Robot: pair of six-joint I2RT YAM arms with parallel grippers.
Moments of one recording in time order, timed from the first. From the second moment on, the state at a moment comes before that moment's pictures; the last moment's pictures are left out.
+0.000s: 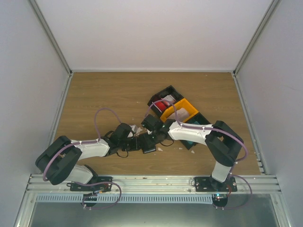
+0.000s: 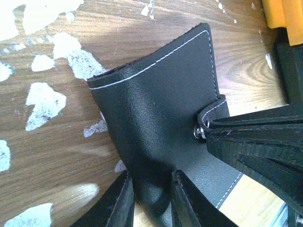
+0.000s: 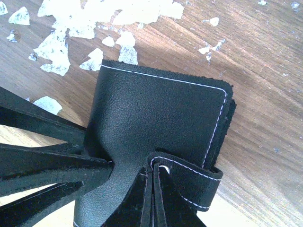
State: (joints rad) left arm -0.67 1.39 0.41 0.12 0.32 -0.77; right arm 0.96 1.78 1.10 -0.51 -0.06 0.45
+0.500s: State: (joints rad) left arm -0.67 1.40 0.42 0.09 0.32 -0.77; right arm 0.97 1.79 1.10 -0.49 -0.05 0.47
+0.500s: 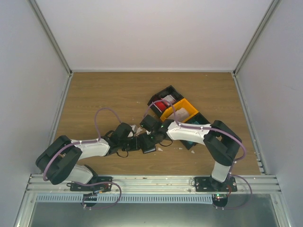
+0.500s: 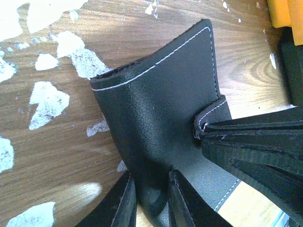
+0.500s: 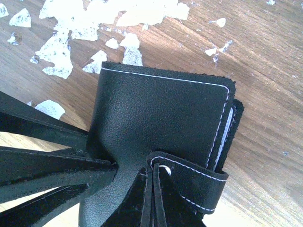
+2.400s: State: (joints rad) left arm -0.64 0.49 0.98 -0.57 -0.32 -0.34; right arm 0.88 0.49 1.11 -0.96 0.72 0.61
